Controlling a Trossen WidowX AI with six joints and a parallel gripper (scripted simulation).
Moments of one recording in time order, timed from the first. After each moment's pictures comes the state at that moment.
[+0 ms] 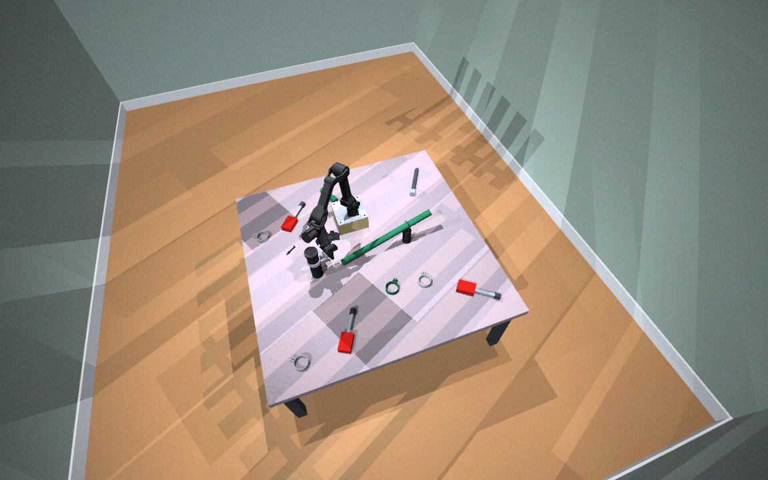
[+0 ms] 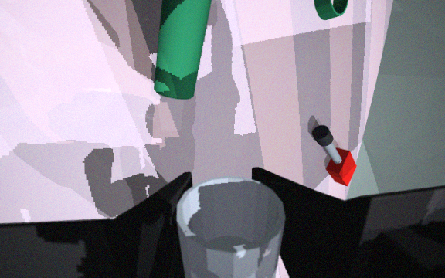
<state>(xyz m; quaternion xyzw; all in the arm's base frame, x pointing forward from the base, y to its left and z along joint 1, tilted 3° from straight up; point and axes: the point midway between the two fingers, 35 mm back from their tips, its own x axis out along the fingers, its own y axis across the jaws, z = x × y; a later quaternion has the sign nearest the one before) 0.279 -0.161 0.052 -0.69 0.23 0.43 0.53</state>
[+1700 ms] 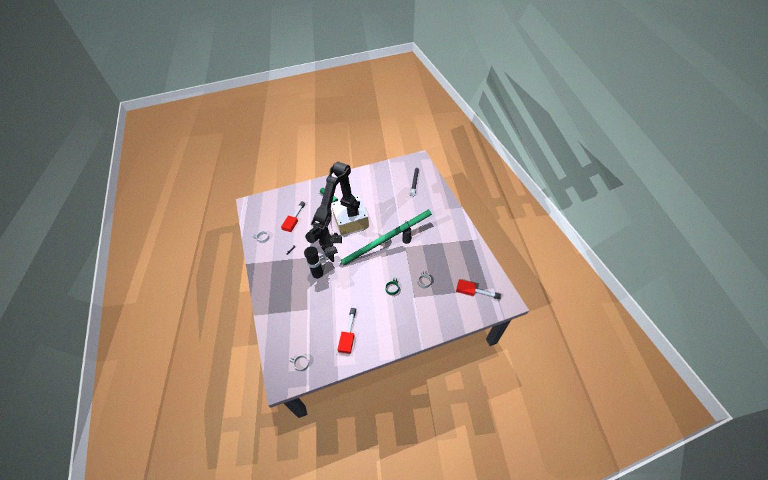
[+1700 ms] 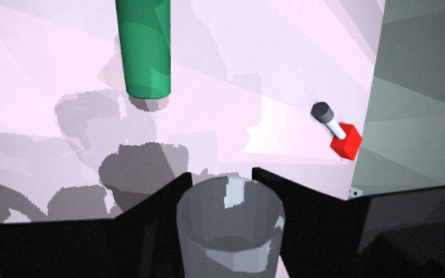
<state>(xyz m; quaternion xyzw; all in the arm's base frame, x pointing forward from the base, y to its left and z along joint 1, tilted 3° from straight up) 0.292 -0.157 0.053 -0.67 0.28 0.39 0.56</state>
